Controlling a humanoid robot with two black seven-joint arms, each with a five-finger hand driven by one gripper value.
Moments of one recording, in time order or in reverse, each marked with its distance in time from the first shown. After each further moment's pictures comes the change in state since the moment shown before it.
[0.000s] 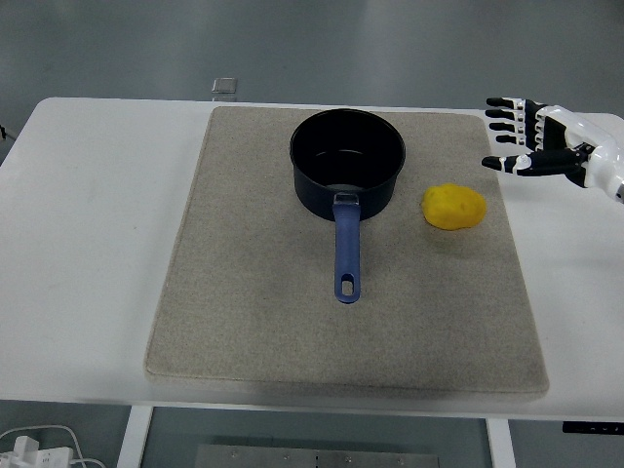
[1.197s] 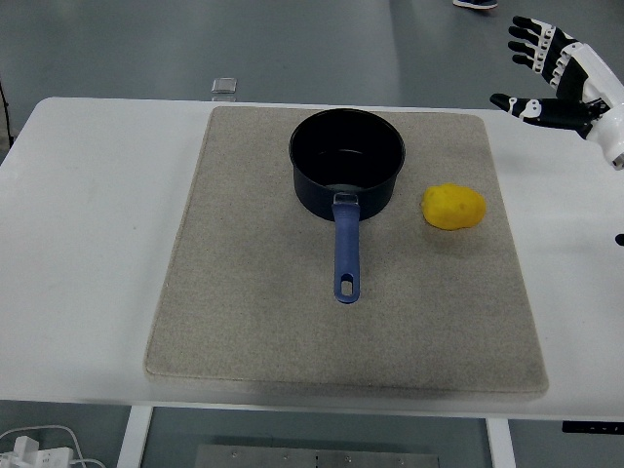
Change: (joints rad) left arm 0.000 0.000 0.000 0.000 0.000 0.000 0.000; right arm 0.004 0.137 0.079 -0.145 -0.080 -0.129 0.343
